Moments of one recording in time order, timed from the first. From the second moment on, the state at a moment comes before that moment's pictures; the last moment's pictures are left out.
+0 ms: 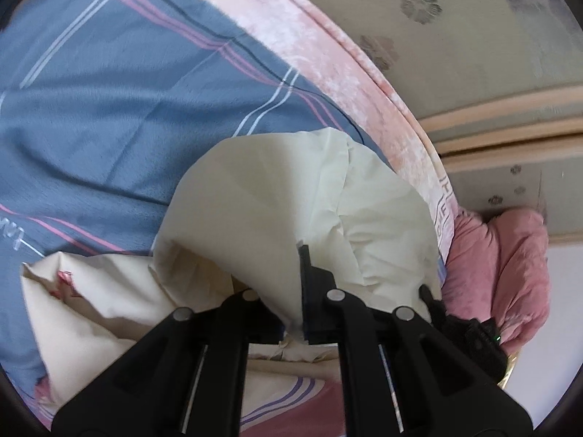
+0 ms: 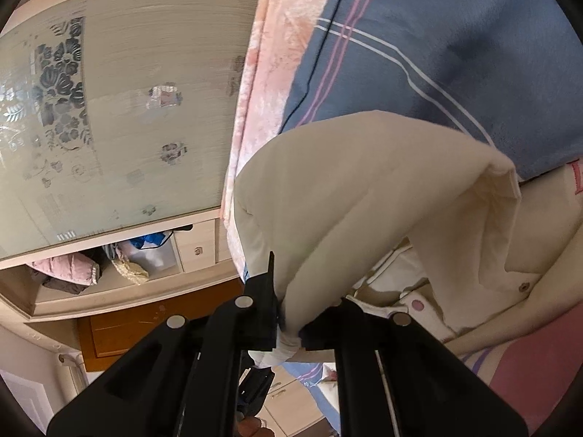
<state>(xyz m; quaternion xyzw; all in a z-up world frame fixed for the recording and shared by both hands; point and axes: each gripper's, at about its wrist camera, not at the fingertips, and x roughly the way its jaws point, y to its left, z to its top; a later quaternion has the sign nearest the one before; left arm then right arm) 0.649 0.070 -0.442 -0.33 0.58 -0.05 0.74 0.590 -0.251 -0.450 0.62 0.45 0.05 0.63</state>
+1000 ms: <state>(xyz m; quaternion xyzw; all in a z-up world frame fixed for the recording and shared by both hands) 0.410 0.093 -0.393 -0.31 0.64 -0.10 0.70 0.352 -0.223 -0.380 0.64 0.49 0.11 0.58</state>
